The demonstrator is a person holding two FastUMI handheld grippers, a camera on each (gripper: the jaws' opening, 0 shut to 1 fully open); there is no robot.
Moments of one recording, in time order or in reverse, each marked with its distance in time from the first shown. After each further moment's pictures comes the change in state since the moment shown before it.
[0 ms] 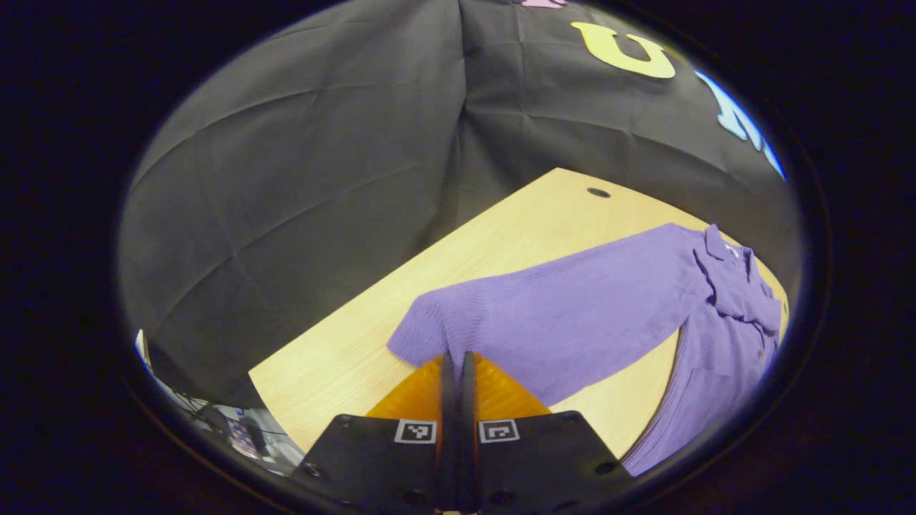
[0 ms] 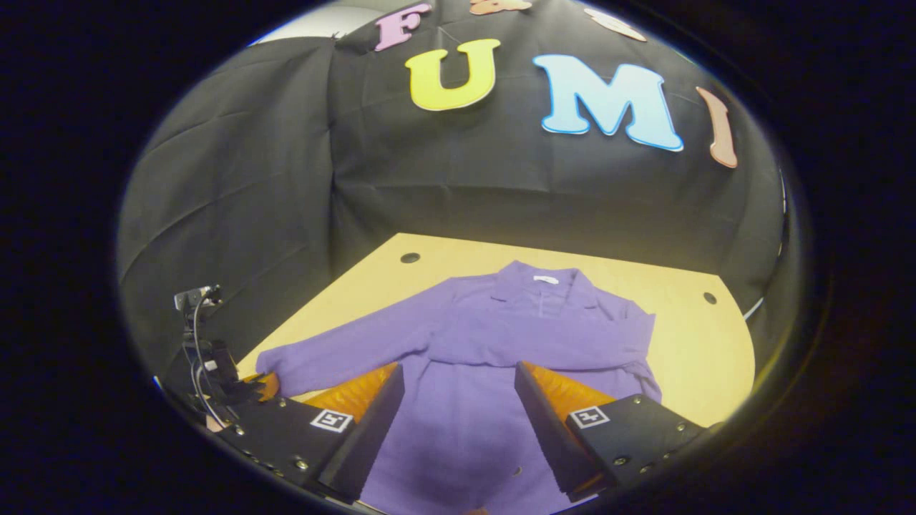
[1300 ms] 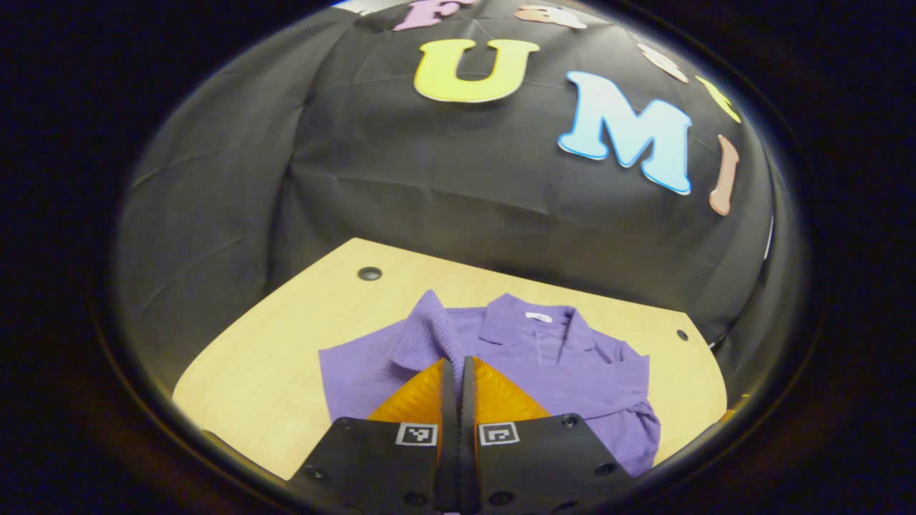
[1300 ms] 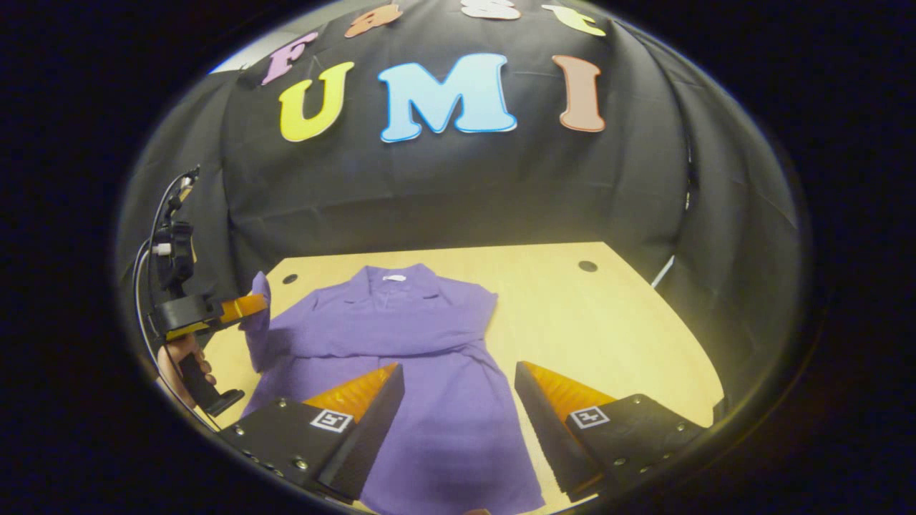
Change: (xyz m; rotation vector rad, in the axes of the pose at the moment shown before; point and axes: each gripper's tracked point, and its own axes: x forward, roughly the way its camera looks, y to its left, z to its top) left arm -0.105 -0.390 0.111 0.145 -0.155 -0.552; right arm -0.083 -0.209 -0.038 0.197 -0.030 -0.325
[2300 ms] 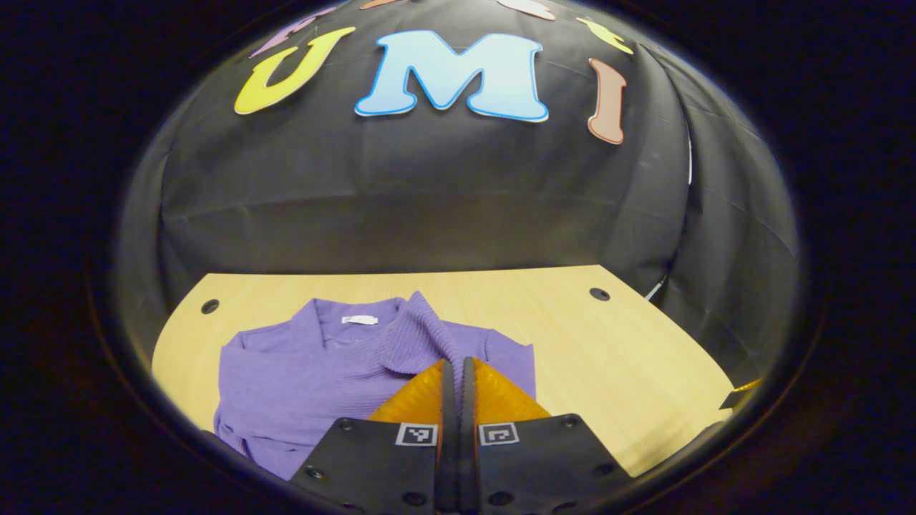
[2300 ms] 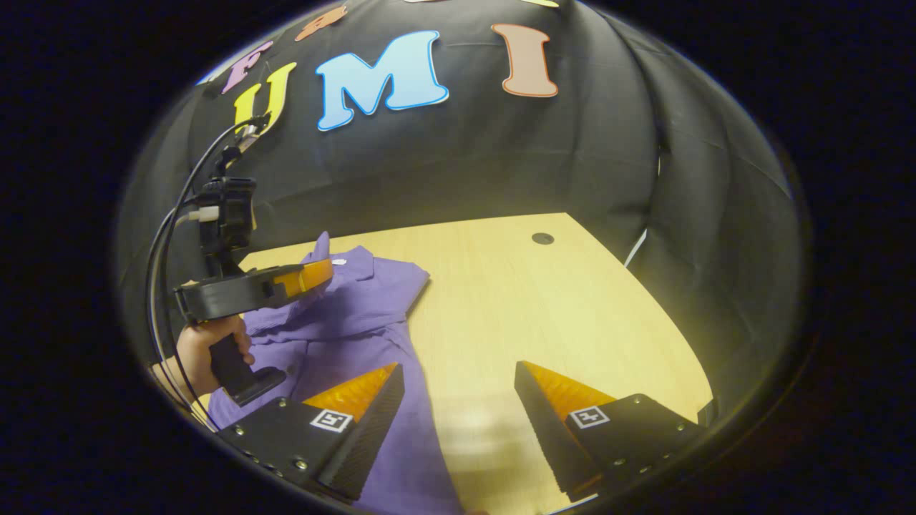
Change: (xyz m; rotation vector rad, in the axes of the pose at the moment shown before) left arm 0.071 -0.241 -0.062 0.248 0.060 -0.322; right arm 0.029 -0.108 -0.030 0.053 0.079 -0.022
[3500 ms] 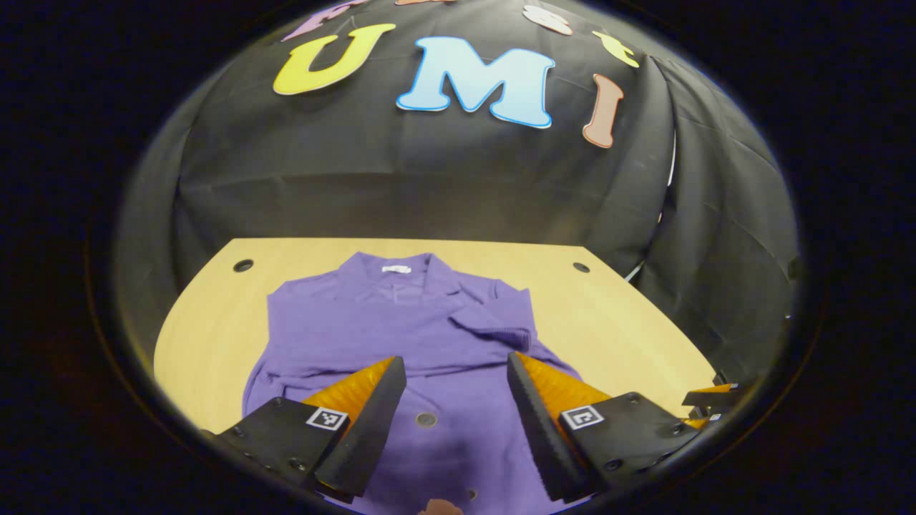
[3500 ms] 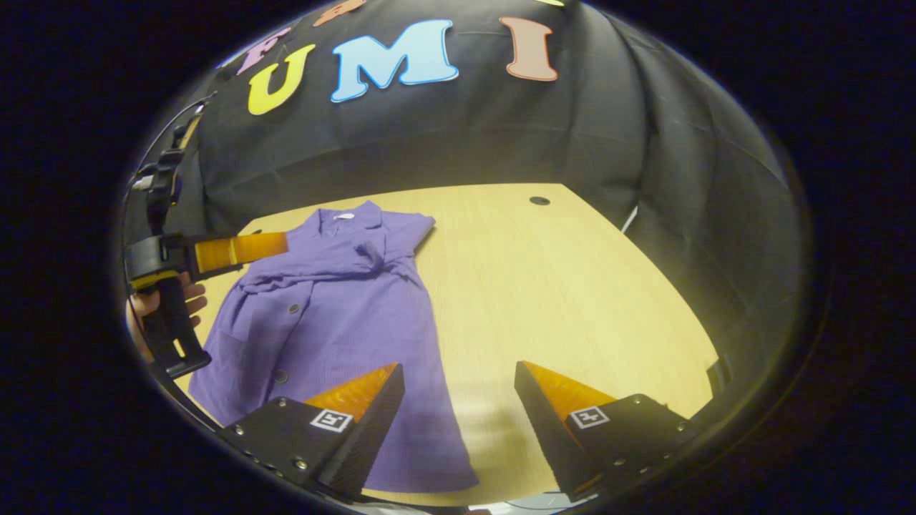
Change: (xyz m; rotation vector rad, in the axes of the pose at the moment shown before) left arm -0.161 0.058 -0.063 -0.082 0.081 -0.026; right arm -0.045 0.028 -0.085 -0.009 0.088 -0.041
